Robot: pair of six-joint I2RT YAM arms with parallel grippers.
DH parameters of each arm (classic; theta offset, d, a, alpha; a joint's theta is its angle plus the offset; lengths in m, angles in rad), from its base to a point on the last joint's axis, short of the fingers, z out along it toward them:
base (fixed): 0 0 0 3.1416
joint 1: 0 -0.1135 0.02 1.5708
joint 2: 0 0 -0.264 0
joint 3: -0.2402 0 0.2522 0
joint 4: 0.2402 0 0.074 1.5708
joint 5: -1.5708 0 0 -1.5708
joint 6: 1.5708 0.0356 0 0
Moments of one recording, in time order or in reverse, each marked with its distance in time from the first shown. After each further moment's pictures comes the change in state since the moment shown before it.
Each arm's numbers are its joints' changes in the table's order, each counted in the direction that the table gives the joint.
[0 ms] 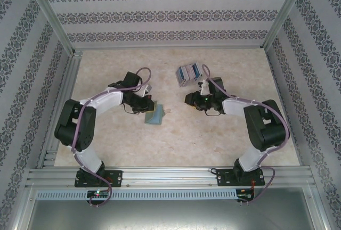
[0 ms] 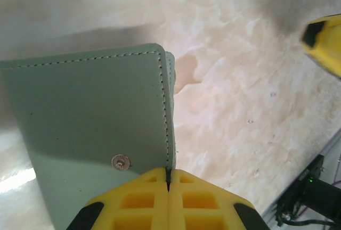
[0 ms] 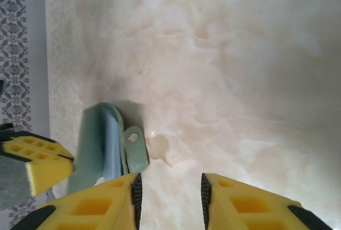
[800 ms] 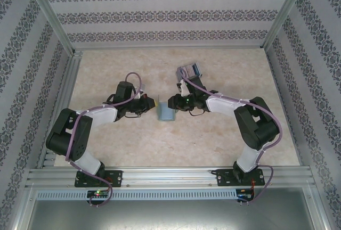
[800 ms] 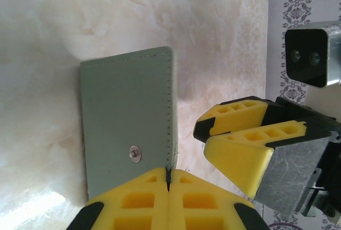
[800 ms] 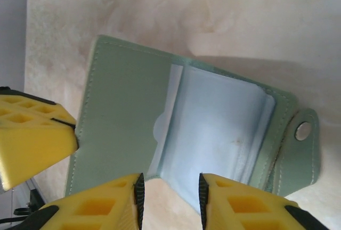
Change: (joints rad) left arm -0.014 -0.105 0.337 -0.695 -0.069 -0.410; right arm -0.225 0.104 -0.167 0.131 -0.107 -0.043
